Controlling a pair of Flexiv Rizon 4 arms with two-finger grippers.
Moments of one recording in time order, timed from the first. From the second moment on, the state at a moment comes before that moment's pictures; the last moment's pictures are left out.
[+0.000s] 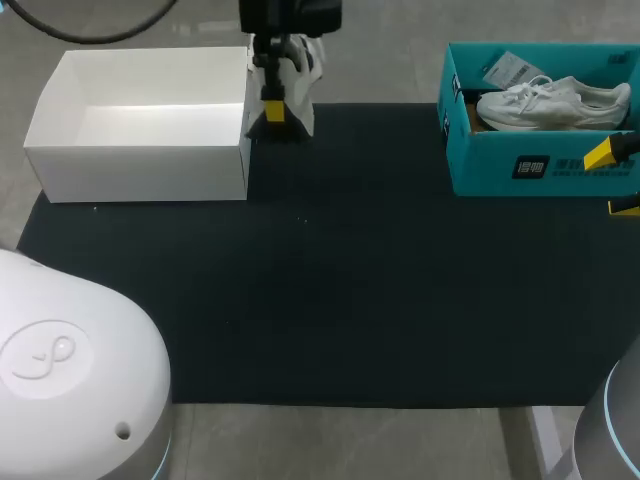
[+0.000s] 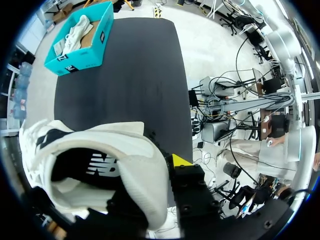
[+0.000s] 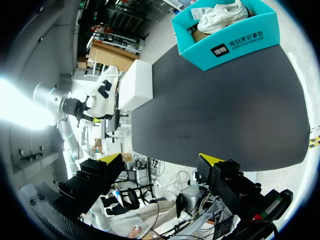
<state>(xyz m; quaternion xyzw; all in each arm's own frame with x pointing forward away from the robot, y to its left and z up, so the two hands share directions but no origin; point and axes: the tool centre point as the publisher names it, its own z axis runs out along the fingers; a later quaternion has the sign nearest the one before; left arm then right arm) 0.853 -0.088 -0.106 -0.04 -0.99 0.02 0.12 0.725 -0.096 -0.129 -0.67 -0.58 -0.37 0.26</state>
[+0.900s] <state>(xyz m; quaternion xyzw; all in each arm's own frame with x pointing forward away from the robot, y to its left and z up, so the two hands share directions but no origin) 0.955 0.106 -0.097 -0.03 -0.99 -0.03 0.12 0.725 -0.096 -0.129 -0.67 -0.58 -0.37 0.26</state>
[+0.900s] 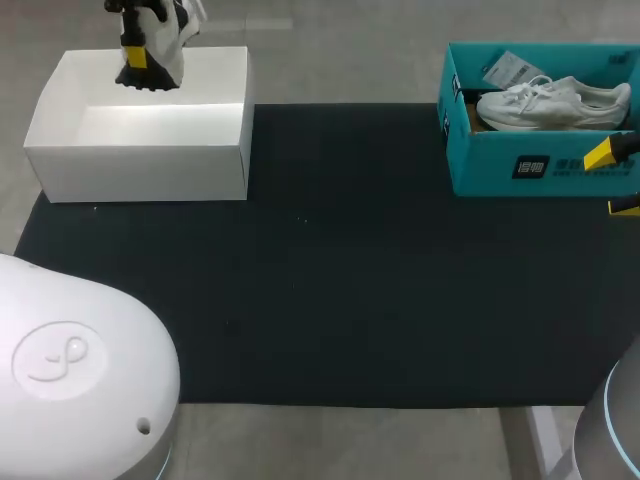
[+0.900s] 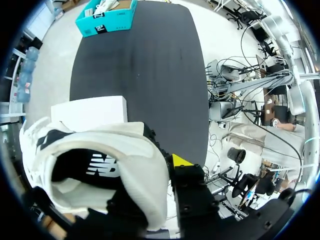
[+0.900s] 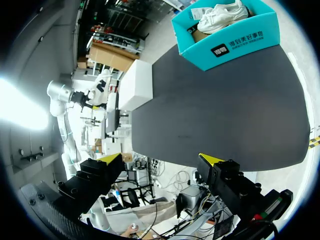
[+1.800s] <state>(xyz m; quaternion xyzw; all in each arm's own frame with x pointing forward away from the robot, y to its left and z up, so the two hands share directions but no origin) 0.994 0.176 -0.107 -0.03 -0.99 -0.02 0.16 0.725 -0.096 -0.129 -0.67 -0.58 -0.37 0.26</state>
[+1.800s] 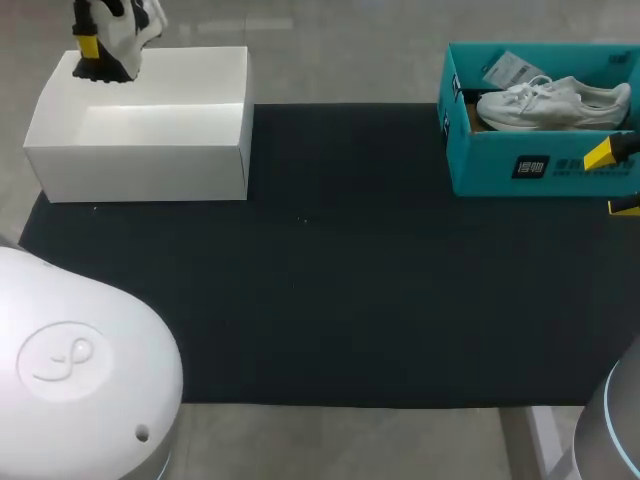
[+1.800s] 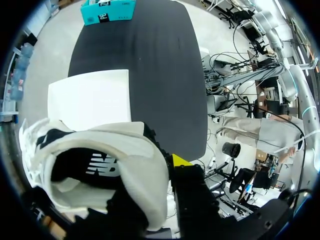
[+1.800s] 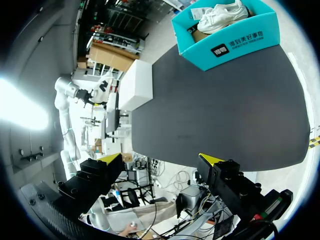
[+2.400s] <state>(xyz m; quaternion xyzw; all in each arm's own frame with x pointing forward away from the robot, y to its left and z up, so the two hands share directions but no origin) 1.031 0.238 -0.138 -0.02 -0.99 -0.01 0.12 0.725 -0.096 -0.129 -0.67 -0.58 -0.37 0.26</state>
